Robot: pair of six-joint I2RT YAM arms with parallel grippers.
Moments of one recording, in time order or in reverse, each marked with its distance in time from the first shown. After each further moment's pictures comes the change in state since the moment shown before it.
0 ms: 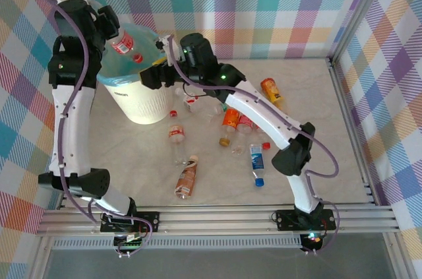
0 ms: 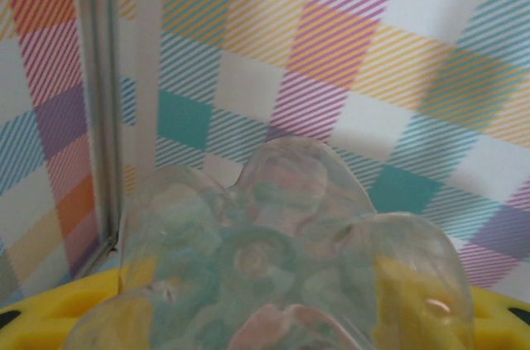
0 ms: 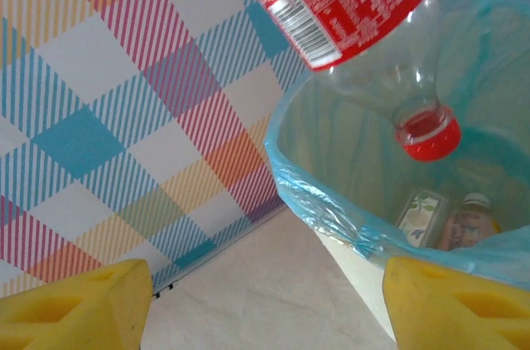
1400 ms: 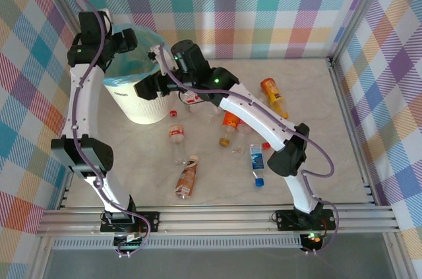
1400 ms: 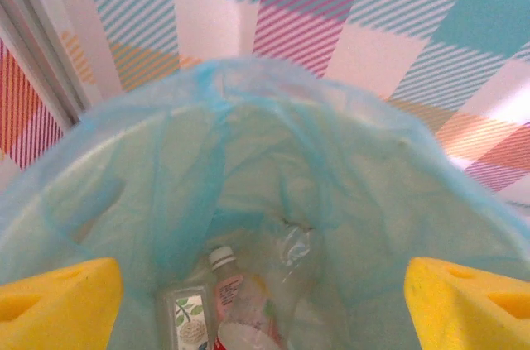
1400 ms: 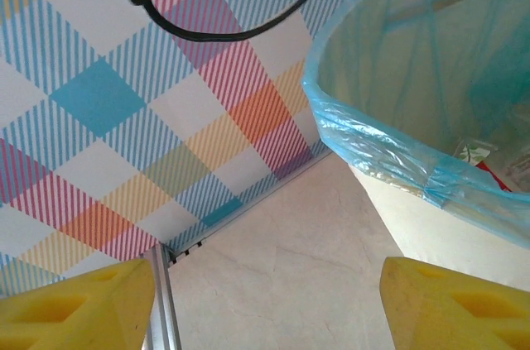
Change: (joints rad) left arm 0.077 0.155 -0.067 -0.054 0.264 0.111; right arm 0.038 -0.037 -0.006 -0.105 -0.022 -0.001
